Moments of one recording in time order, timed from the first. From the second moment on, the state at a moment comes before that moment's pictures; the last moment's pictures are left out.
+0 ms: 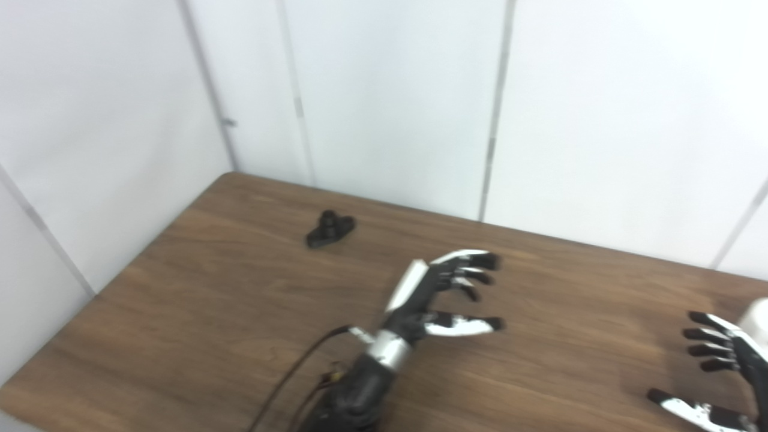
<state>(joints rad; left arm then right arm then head) -0.24 0.02 -0.09 0.28 0.20 -0.41 -0.01 -0.12 -0.26 0.01 0.04 -0.42 -0.20 -0.12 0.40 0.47</state>
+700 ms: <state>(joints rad) -0.25 0.04 -0.10 0.26 0.15 -0.38 -0.04 -0.13 -0.26 0.01 0.04 -0.44 -0.20 -0.12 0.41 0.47</state>
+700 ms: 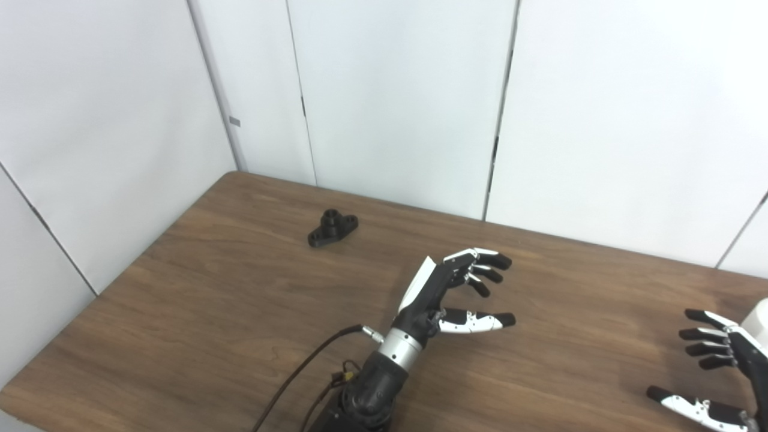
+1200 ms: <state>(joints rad) -0.26 0.26 -0.10 0.10 0.37 -0.19 -0.09 -0.14 -0.28 0.00 0.04 -0.44 -0.20 -0.11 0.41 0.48</state>
